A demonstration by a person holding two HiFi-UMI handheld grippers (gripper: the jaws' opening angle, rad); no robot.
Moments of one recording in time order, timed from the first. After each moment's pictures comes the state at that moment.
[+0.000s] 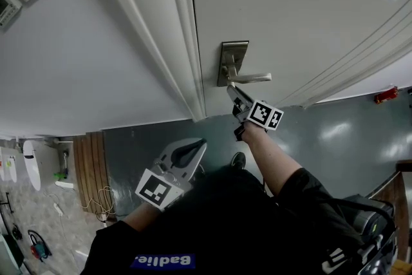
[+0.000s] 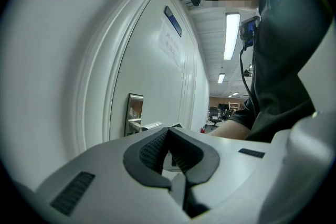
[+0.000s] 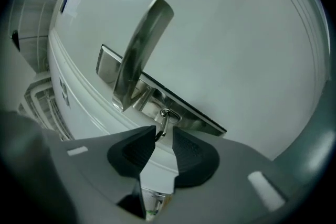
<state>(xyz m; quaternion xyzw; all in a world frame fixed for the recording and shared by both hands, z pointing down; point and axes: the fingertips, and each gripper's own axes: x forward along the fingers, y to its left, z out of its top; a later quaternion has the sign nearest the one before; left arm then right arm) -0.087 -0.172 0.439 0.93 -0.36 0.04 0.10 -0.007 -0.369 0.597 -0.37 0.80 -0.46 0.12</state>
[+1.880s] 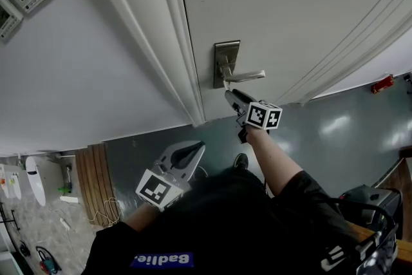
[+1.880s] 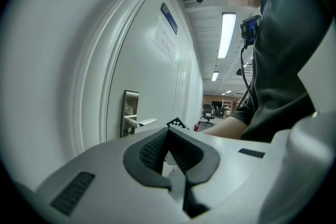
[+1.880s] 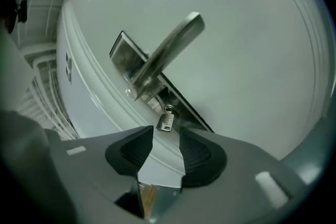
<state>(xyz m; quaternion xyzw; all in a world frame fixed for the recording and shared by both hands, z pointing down) -0.092 -0.162 0.443 0.94 -0.33 0.05 0.10 0.000 -0.350 0.598 -0.39 0.83 -0.40 0.04</state>
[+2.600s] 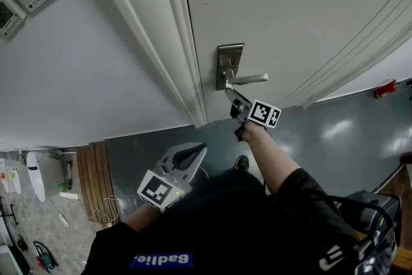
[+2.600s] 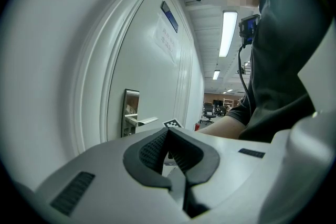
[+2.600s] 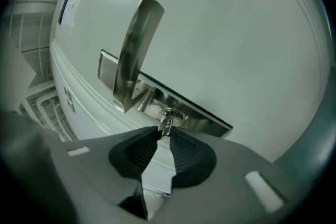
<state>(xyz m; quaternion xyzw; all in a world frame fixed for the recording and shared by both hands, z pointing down) -0.090 -0.162 0.445 0.94 -0.33 0.06 0.11 -0.010 -0.369 0.596 -0.34 0.79 -0.48 0.16</state>
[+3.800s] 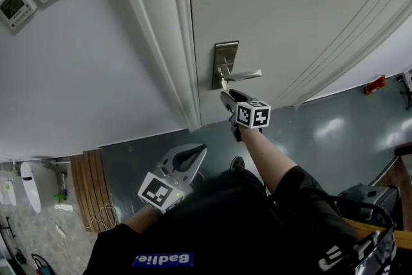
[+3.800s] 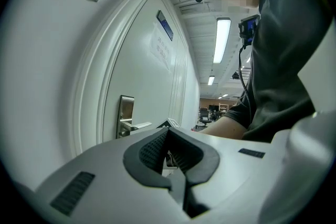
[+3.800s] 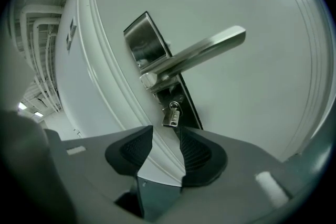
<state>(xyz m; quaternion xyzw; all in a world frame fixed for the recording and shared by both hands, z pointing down) -0.097 -0.134 0.431 0.95 -0.31 0.03 0.10 -0.012 -0.342 0.596 -0.44 0.84 -0.31 -0.07</state>
